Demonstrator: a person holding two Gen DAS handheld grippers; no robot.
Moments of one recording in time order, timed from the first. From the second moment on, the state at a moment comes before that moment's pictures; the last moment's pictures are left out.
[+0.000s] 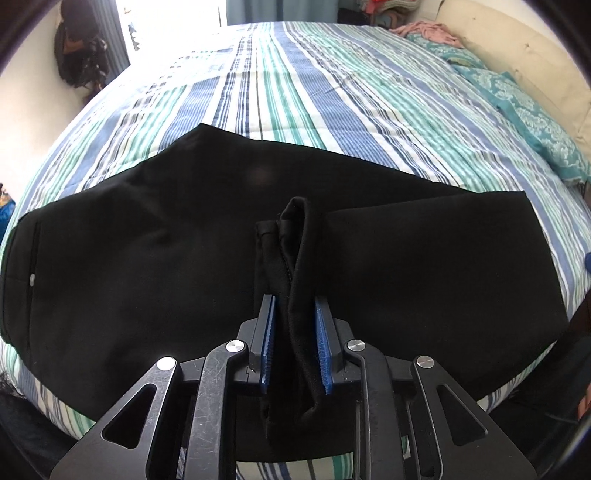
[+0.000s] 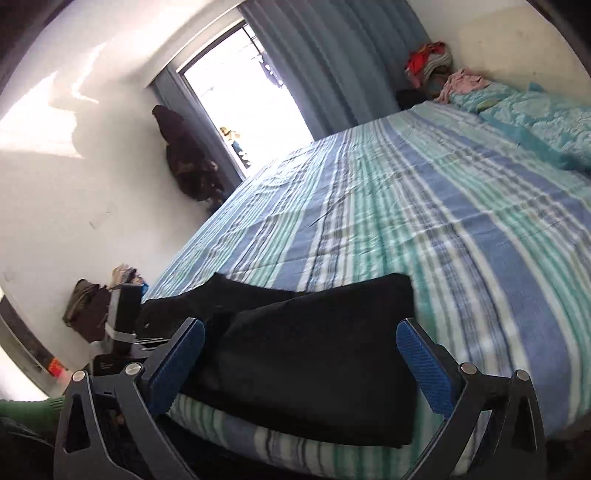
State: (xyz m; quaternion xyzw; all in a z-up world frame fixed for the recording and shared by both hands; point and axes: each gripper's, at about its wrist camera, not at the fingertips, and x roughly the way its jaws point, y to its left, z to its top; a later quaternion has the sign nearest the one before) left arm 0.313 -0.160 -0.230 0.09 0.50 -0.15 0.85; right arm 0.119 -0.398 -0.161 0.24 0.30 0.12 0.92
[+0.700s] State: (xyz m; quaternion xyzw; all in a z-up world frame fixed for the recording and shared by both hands) left arm 0.304 -0.172 -0.226 0.08 0.50 -0.21 0.84; right arm 0.253 -0.444 -0.227 0.38 0.47 0.06 0.80
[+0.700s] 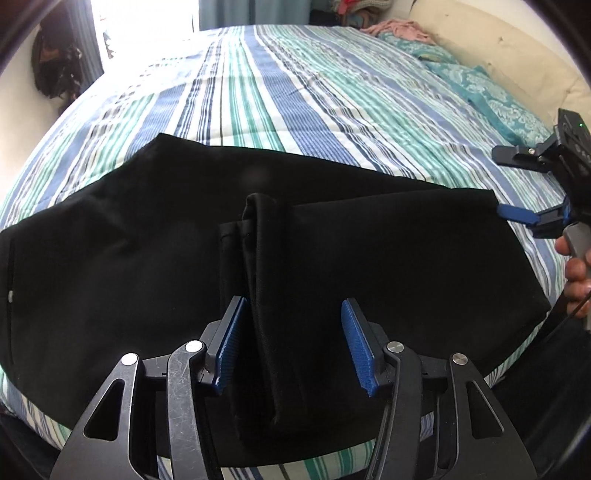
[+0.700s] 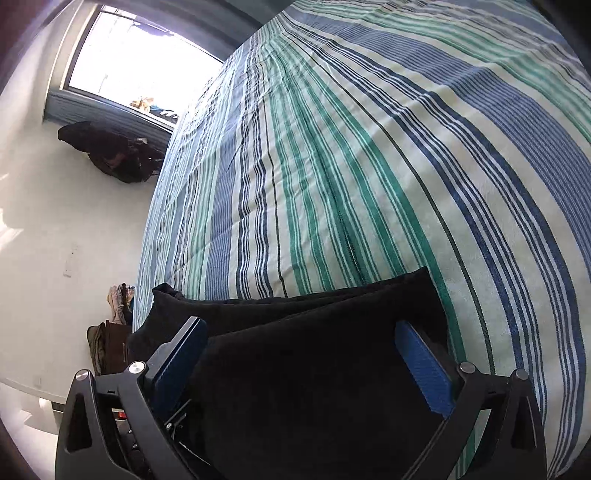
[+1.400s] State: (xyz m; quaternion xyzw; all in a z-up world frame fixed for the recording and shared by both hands) left arm 0.306 -0.147 -0.224 0.05 0.51 -0.18 0.84; right arm 0.106 -0.369 -0.187 0.20 0.35 0.00 0.91
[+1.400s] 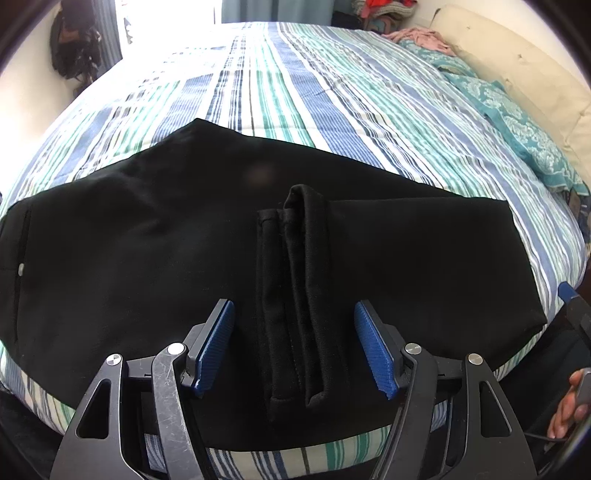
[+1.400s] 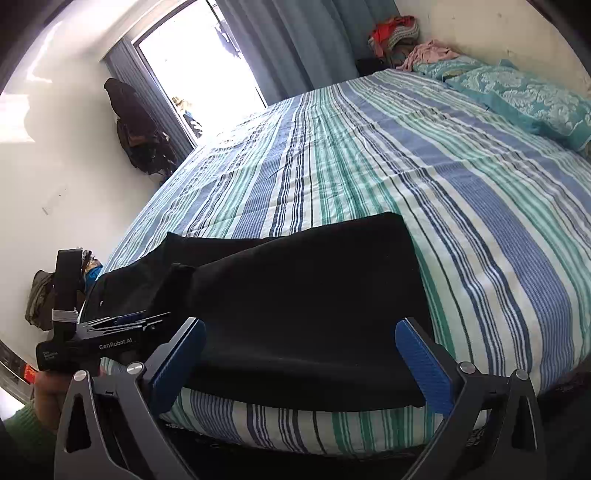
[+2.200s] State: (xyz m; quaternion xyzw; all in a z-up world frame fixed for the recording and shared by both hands) left arm 0.348 0.014 -0.225 -0.12 0.50 -0.04 0.86; right arm 0.100 -0.386 -0.200 0.19 0.35 -0.07 0.92
